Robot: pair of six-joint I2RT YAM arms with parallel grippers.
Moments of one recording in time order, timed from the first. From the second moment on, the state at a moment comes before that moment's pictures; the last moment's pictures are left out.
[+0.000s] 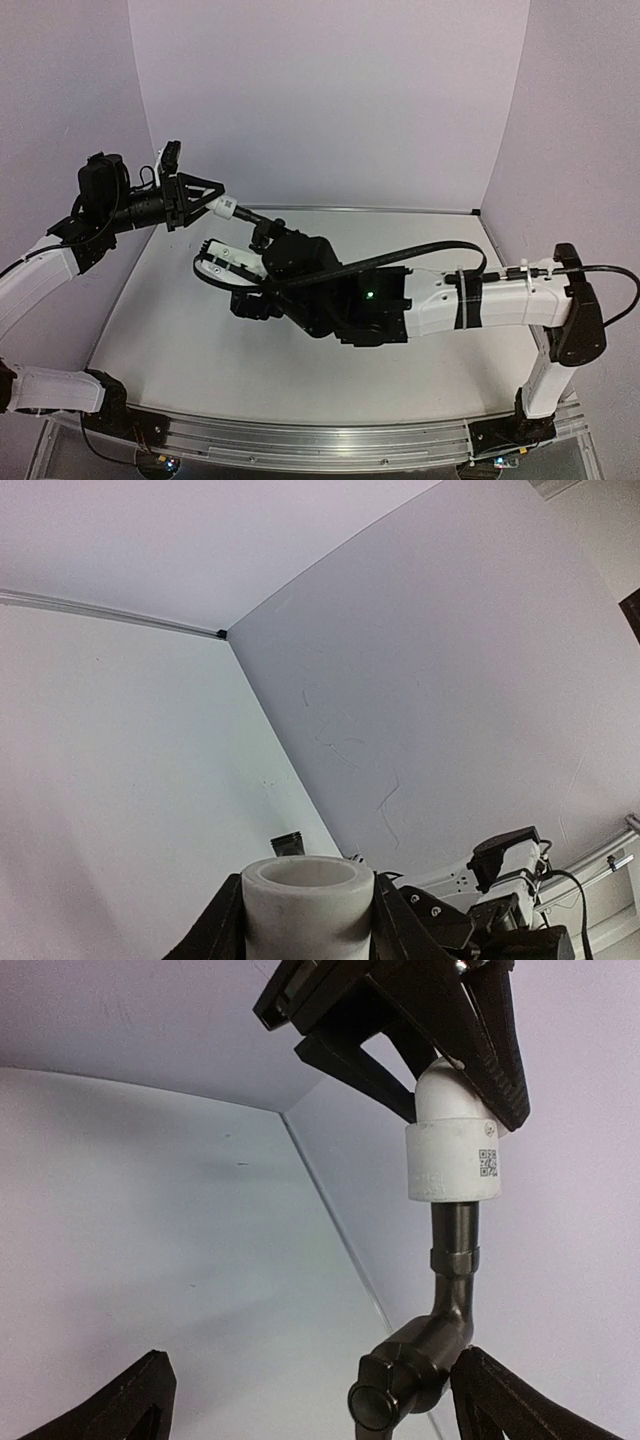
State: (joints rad) left arm -0.38 1.06 0.98 0.01 0.73 -0.86; right arm 1.36 1.85 1.57 -0.02 0.65 -0.60
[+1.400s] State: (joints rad) left arm -0.39 1.11 0.98 -0.02 0.80 -1.08; right arm 0.92 1.80 1.73 -0.29 -0.39 -0.29
